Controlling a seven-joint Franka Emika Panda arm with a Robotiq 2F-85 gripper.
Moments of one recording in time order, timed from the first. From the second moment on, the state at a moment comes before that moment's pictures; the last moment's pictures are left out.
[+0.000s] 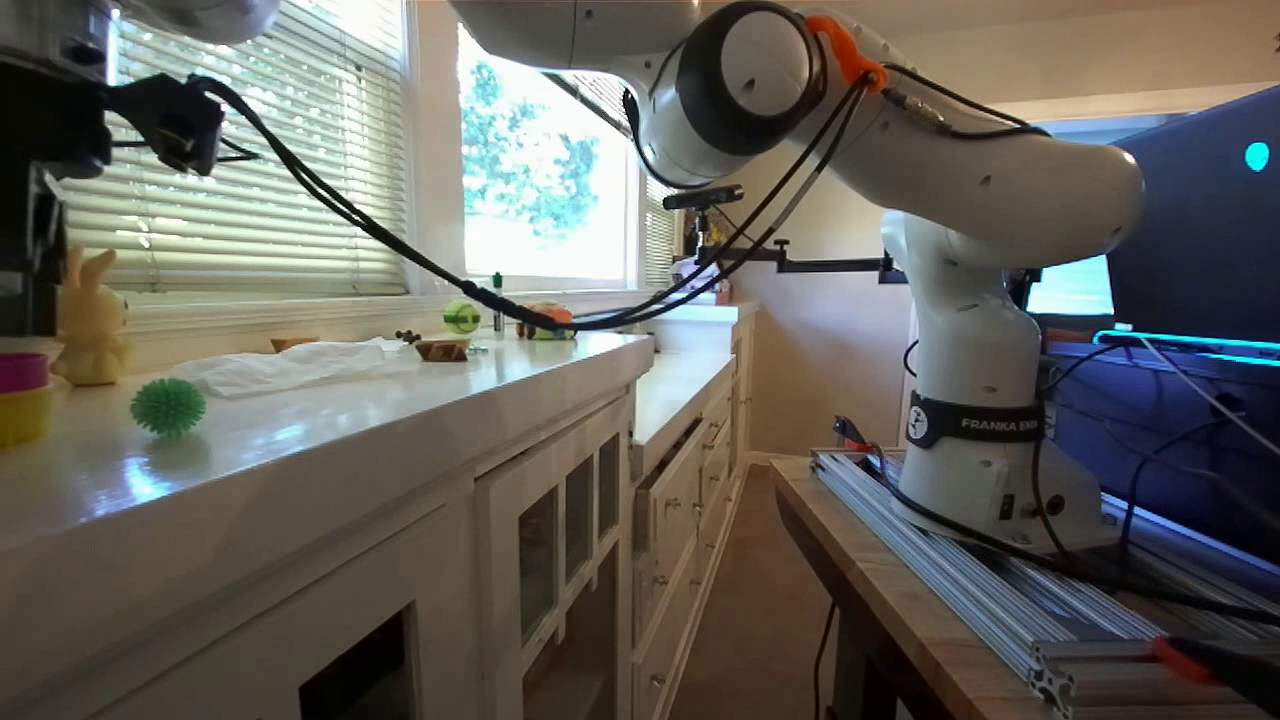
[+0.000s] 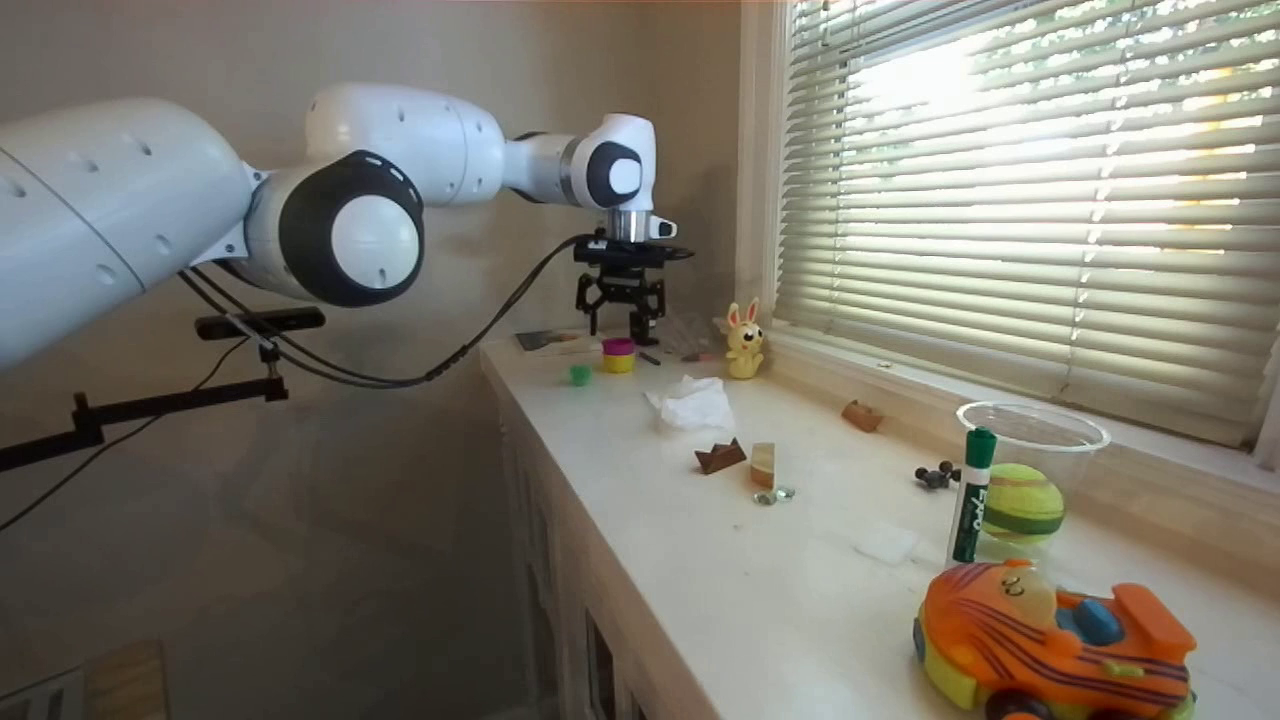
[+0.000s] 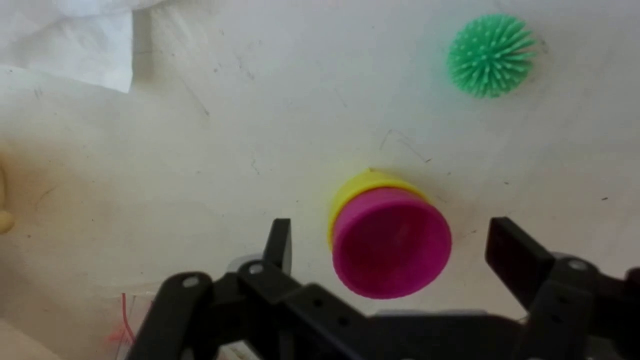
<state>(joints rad) 0.21 1.06 0.03 -0.52 0.07 1.67 -0.44</state>
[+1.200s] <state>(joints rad) 0.30 1.03 -0.03 -0.52 0.07 1.64 0.23</state>
